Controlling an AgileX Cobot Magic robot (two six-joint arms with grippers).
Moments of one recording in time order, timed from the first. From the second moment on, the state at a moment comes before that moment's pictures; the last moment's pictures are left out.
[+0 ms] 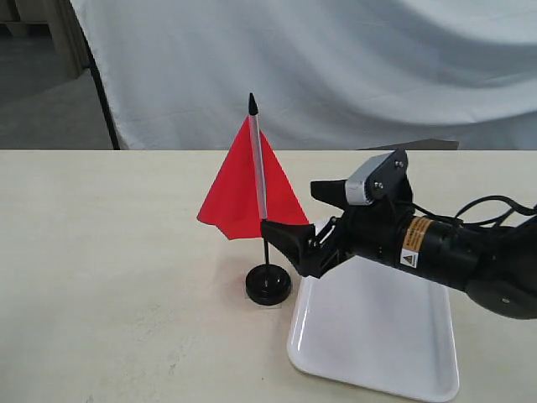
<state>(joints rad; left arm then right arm) -0.06 0.00 0.00 0.16 0.33 -0.25 0.27 1.92 -0.71 -0.79 -1.06 0.38</state>
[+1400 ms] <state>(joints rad) -0.06 0.00 0.00 0.16 0.33 -0.25 0.41 1.47 -0.96 -0.87 0.12 0.29</state>
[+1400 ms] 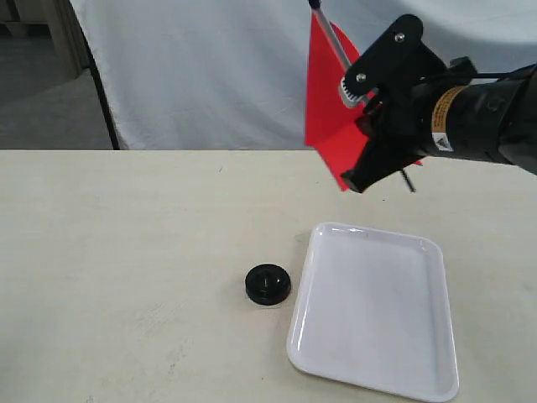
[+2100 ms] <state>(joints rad) -0.06 0.00 0.00 0.16 0.33 -0.25 0.35 1.65 -0.84 -1.65 0.36 -0.26</state>
